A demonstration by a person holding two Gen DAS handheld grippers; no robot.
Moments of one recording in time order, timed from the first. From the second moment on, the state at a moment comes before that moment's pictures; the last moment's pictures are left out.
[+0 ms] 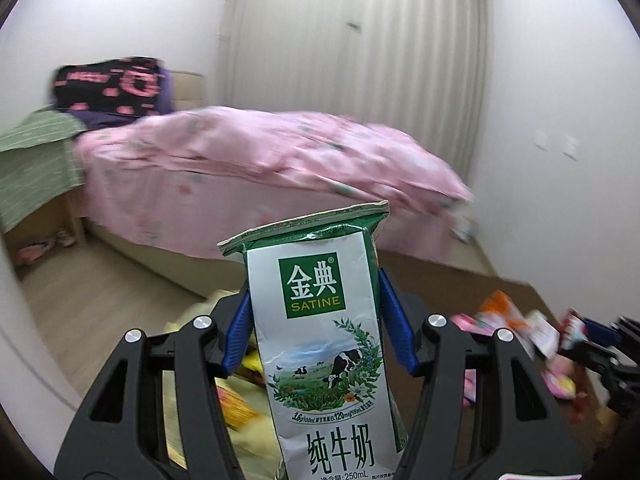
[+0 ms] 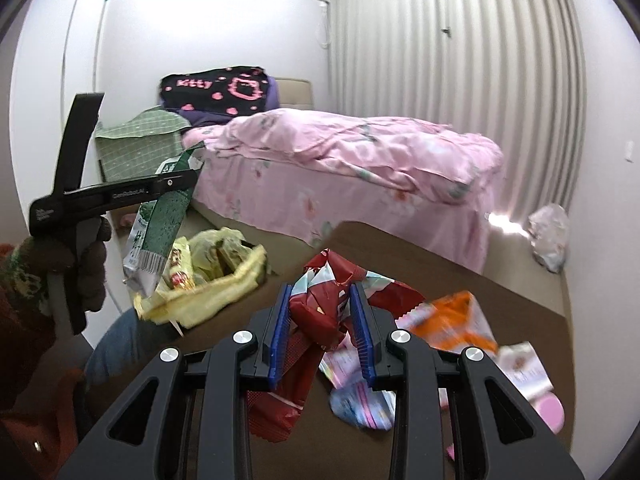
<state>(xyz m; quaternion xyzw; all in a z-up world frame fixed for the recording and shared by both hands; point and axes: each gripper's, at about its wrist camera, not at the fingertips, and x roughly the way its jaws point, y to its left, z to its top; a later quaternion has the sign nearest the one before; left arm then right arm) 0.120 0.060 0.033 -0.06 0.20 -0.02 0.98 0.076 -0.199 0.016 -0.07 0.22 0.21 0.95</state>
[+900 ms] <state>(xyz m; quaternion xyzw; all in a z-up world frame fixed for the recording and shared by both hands) 0.163 0.155 -0.077 -0.23 0.22 0.06 0.95 0.244 -0.036 -0.017 -0.09 0.27 0.39 0.87</state>
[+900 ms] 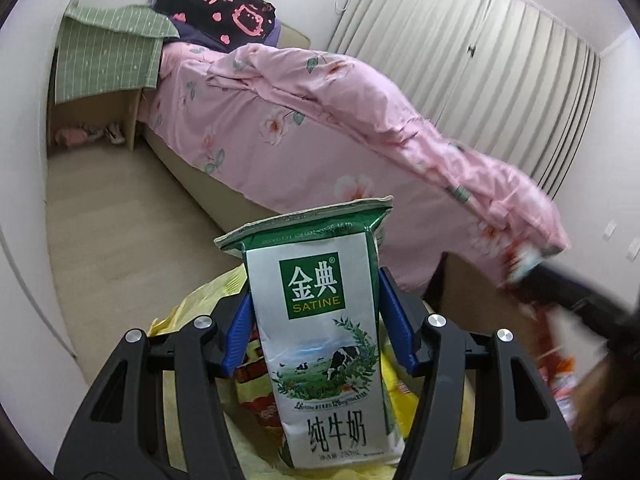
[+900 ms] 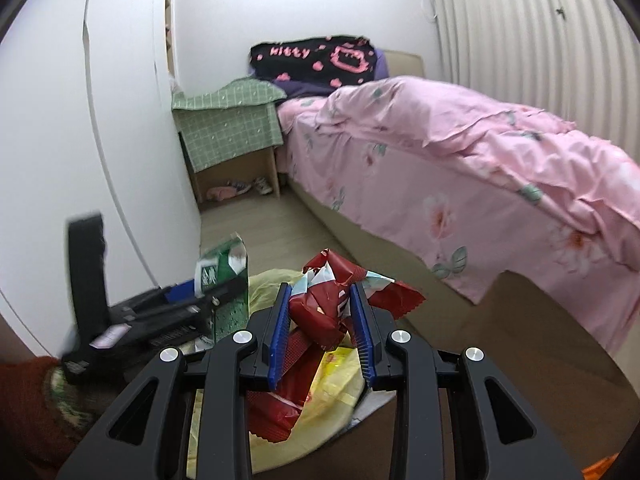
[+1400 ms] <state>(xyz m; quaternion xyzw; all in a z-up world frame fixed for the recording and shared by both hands) 0.158 0.174 -0.073 -0.31 0.25 0.04 0.92 0.260 -0.024 -0.046 -0.06 0.31 0.42 0.85</state>
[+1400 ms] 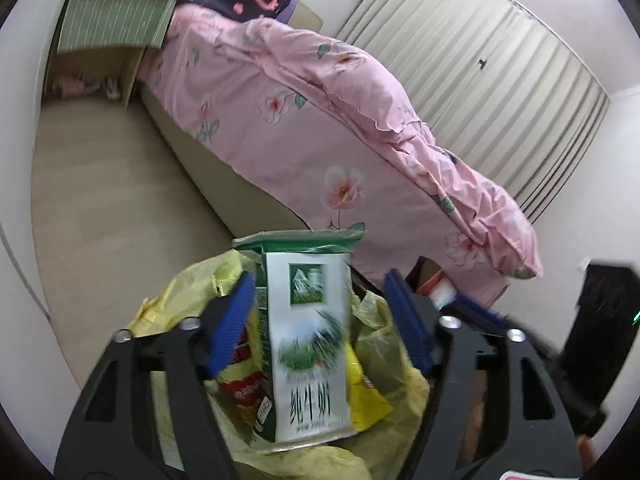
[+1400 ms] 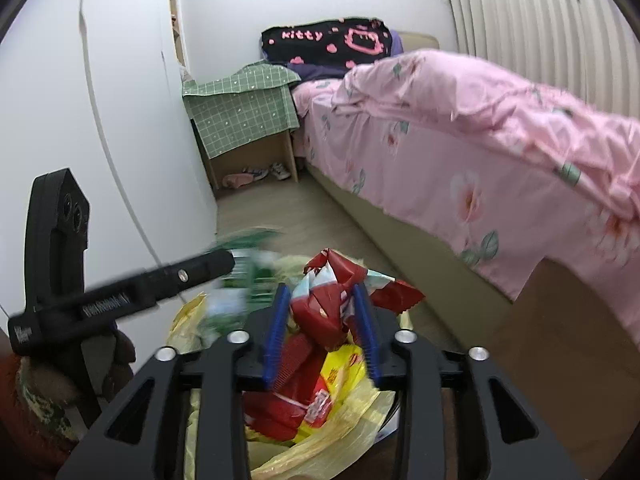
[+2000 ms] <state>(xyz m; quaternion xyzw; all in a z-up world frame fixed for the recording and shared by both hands) 0.131 0.095 -0.014 -0.23 0.24 0.00 0.94 0.185 -0.156 -0.015 -0.05 0.29 0.27 0.92</state>
